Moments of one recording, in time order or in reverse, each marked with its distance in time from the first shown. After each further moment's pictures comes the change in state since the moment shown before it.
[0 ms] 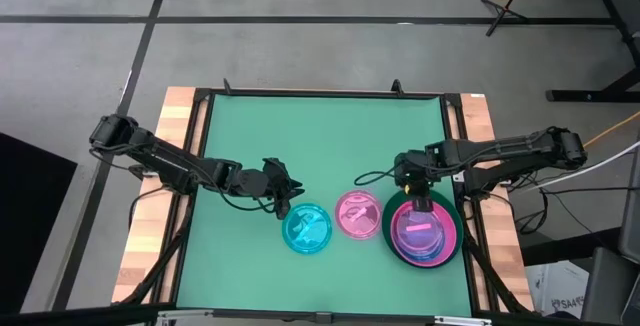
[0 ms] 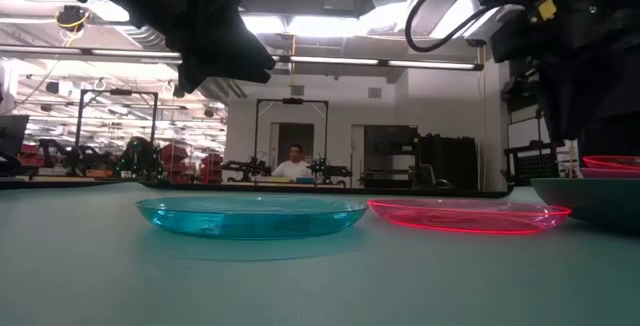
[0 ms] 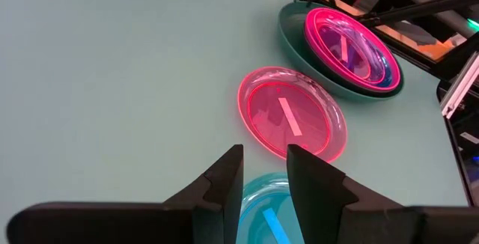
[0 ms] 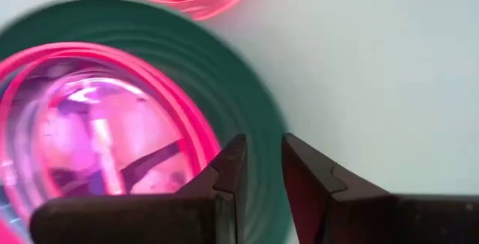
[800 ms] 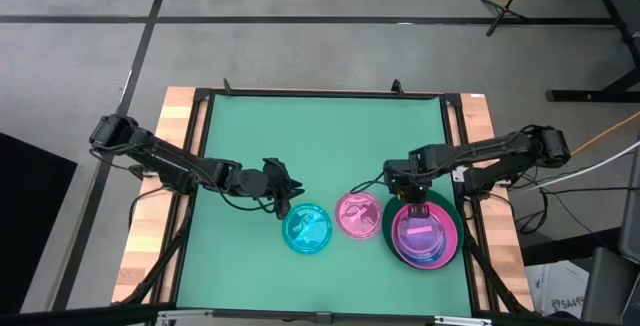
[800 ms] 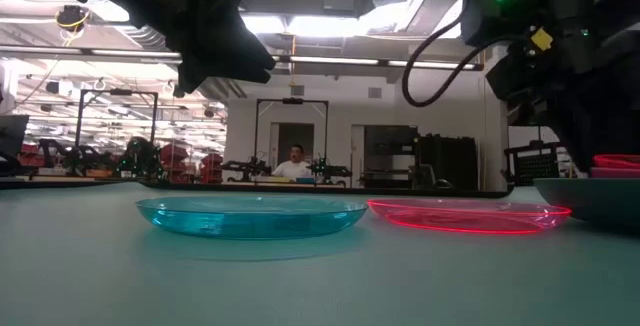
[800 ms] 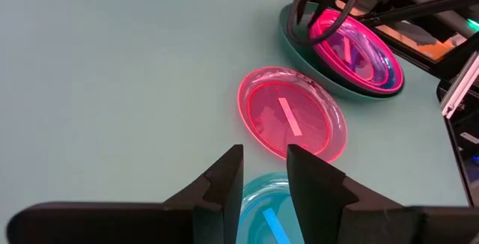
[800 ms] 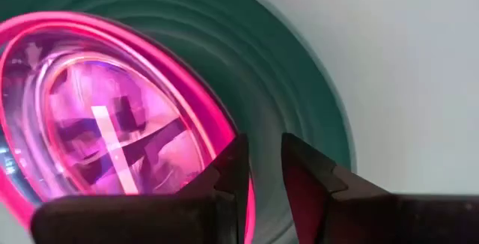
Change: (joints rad) left arm 0.000 0.000 0.000 0.000 0.000 0.000; right arm 0.000 0.182 0.000 0.000 -0.126 0.000
